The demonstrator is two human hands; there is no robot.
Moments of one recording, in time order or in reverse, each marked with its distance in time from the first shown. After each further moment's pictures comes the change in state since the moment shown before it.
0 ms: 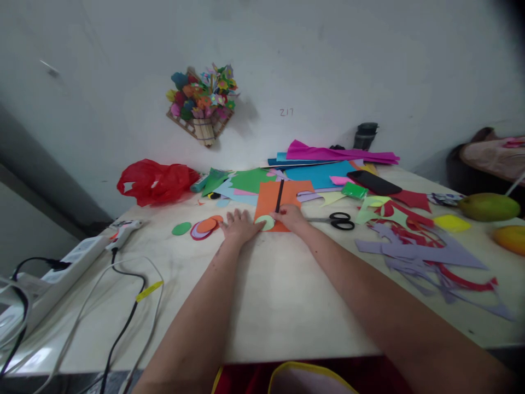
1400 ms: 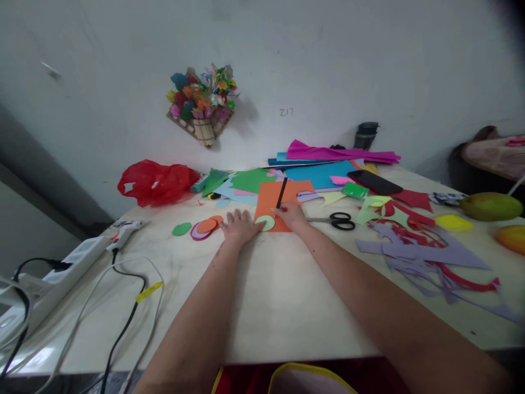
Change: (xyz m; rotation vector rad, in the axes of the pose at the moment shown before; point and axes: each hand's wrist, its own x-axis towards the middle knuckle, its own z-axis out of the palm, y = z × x) left_hand 0.001 -0.001 0.002 0.010 0.019 -0.001; right_hand 0.008 0.006 0.003 -0.032 0.092 -0.018
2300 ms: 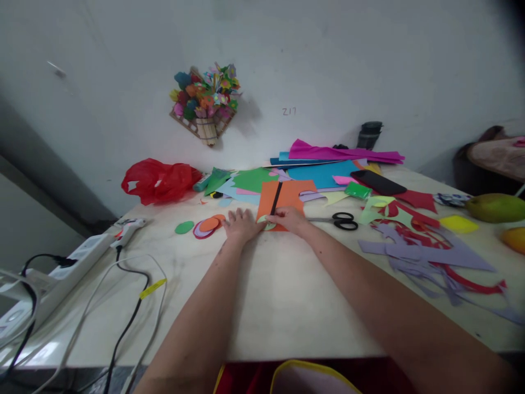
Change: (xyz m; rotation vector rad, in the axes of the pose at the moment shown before) left_hand -0.002 0.000 -0.002 -0.001 0.014 0.000; right_hand -0.018 -0.017 -0.006 0.355 -0.343 -0.051
